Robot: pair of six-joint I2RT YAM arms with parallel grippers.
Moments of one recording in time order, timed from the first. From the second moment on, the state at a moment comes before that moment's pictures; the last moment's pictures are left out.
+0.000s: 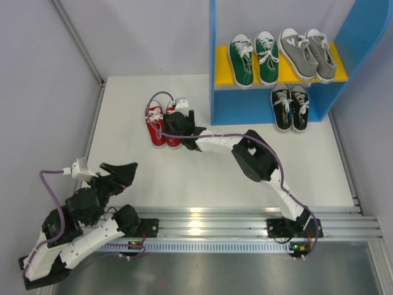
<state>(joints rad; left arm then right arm) -0.96 0.03 0.77 -1.00 -0.75 -1.02 0.93 2.36 1.78 0.07 0.52 0.43</state>
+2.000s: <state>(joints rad) -0.96 0.03 0.77 -1.00 -0.76 -1.02 0.90 2.38 1.84 0.01 0.42 0.38</state>
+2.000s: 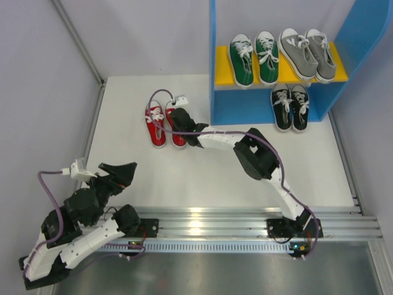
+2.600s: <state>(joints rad) -0.96 0.03 0.77 -1.00 -0.77 -1.02 1.04 1.61 0.98 -0.11 0.35 0.25</state>
